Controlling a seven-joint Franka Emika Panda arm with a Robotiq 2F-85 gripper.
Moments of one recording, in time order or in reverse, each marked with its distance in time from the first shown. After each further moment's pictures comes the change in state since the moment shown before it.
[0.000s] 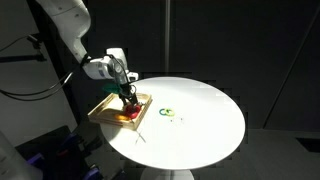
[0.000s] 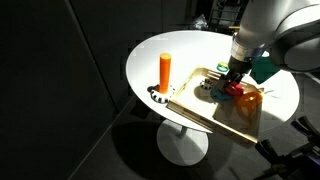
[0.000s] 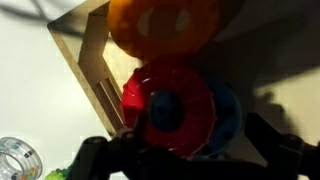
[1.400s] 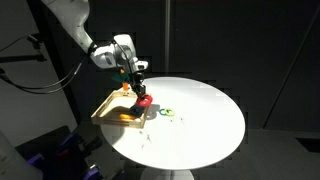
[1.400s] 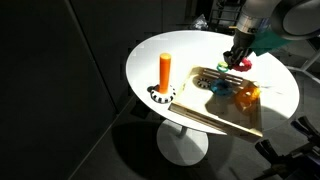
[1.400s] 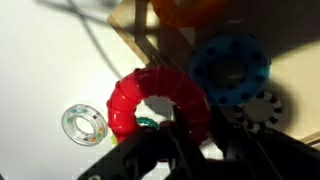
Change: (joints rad) arm 0.032 -0.073 -0.115 0.087 0.018 -0.102 0.052
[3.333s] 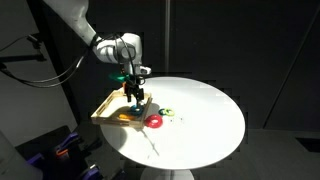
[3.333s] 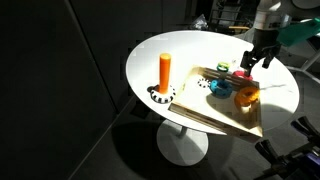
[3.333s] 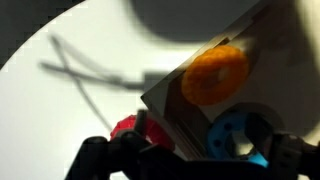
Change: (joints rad) arm -0.150 -0.070 0.094 -0.022 0.195 -0.299 -0.270
